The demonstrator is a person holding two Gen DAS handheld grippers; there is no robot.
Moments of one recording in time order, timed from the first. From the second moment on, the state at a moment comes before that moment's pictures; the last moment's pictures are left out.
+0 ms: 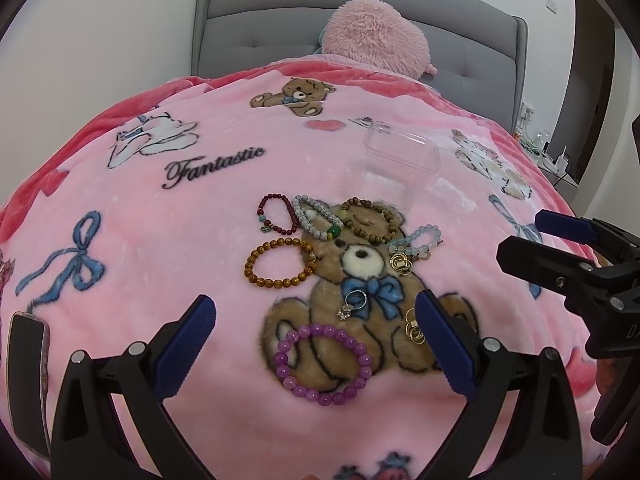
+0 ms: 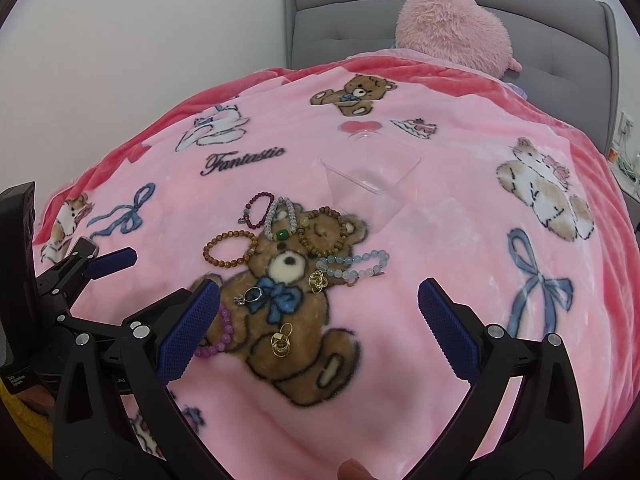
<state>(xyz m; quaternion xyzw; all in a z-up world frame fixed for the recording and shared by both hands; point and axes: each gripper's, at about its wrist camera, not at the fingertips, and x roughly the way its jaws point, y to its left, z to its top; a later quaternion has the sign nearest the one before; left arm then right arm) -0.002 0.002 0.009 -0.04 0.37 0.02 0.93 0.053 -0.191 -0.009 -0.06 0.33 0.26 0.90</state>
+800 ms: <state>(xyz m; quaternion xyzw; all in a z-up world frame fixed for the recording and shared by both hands) -0.005 0.004 0.011 -0.05 0.36 0.03 0.93 0.054 -0.193 -0.011 -0.06 0.34 0.26 0.90</state>
